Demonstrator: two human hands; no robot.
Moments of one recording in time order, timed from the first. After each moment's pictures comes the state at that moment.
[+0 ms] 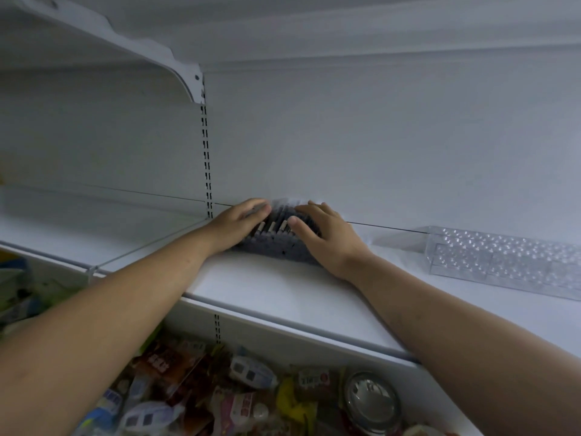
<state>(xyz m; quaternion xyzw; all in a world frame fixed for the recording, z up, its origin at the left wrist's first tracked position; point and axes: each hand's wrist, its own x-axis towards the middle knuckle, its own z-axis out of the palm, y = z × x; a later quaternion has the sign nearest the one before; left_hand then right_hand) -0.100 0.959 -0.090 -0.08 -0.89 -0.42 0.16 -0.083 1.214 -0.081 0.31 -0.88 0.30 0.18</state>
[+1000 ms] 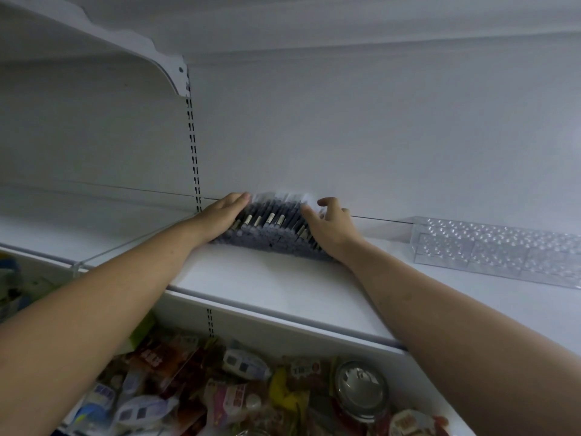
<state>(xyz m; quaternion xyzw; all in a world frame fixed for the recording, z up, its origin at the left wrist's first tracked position) -0.100 0.960 -0.084 -0.03 -0.90 -0.41 0.14 -0.100 1.225 -0.077 0.14 -0.88 0.44 0.10</state>
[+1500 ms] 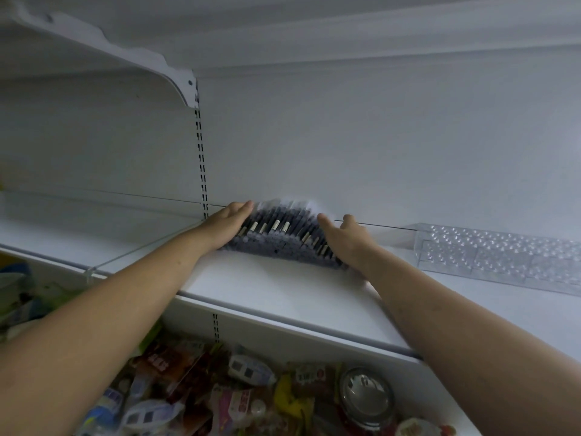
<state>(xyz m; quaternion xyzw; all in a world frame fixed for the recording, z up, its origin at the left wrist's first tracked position) -0.088 0.967 -0.083 0.00 -0.91 -0.39 0.16 -0.102 1.237 -0.076 0.04 -0.91 0.41 0.05</state>
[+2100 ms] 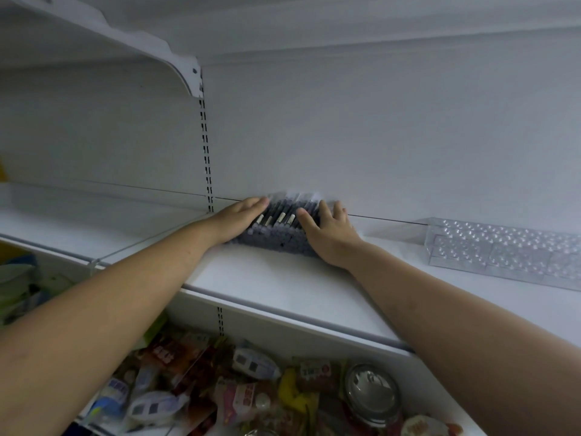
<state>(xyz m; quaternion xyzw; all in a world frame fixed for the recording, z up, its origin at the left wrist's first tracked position) -0.091 0.973 -0.080 -0.05 -0.91 -0.39 0.12 -0.094 1.206 -0.084 0.16 -0.94 0.29 0.08</state>
